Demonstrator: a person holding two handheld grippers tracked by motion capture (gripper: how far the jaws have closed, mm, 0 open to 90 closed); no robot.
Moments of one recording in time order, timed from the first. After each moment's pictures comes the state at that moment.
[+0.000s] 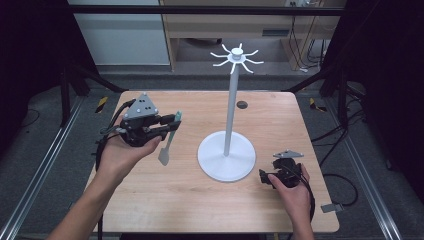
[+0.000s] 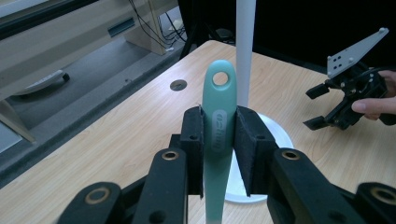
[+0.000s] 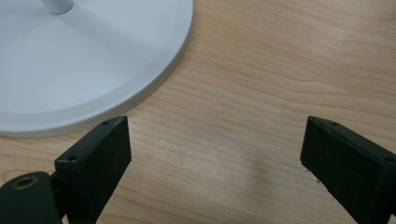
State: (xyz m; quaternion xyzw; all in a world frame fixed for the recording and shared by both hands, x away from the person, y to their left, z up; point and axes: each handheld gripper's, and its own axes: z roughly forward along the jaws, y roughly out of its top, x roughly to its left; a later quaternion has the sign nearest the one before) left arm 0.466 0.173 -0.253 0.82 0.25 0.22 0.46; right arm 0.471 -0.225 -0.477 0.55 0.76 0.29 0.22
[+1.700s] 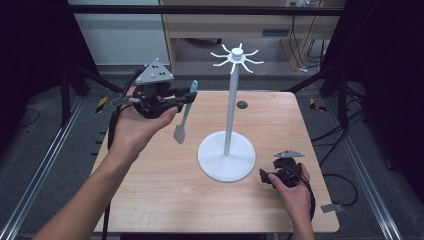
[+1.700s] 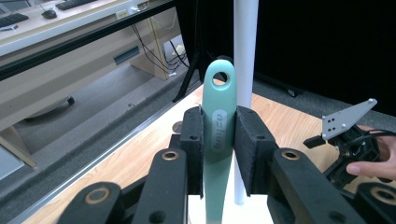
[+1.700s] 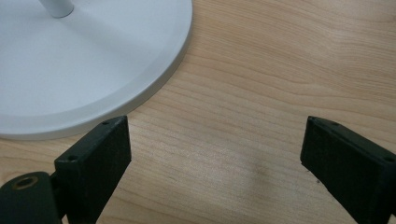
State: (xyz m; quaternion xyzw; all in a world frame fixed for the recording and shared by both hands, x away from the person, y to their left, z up) left arm 0.484 0.135 -0.194 0.80 0.25 0.24 0.49; right arm 0.471 -0.226 -0.476 0.55 0.75 0.29 0.22
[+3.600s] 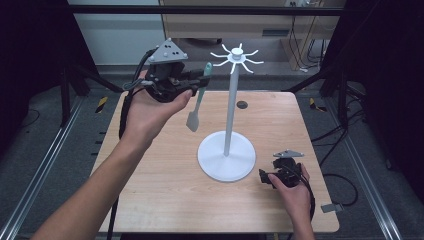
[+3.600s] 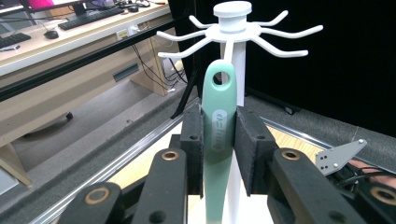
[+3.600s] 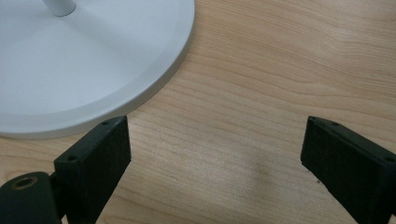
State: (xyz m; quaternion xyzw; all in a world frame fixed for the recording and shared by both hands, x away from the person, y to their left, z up) left arm 0.491 0.107 -0.163 0.79 0.24 0.24 0.51; right arm 0.472 -0.225 -0.477 0.54 0.76 0.29 0.22
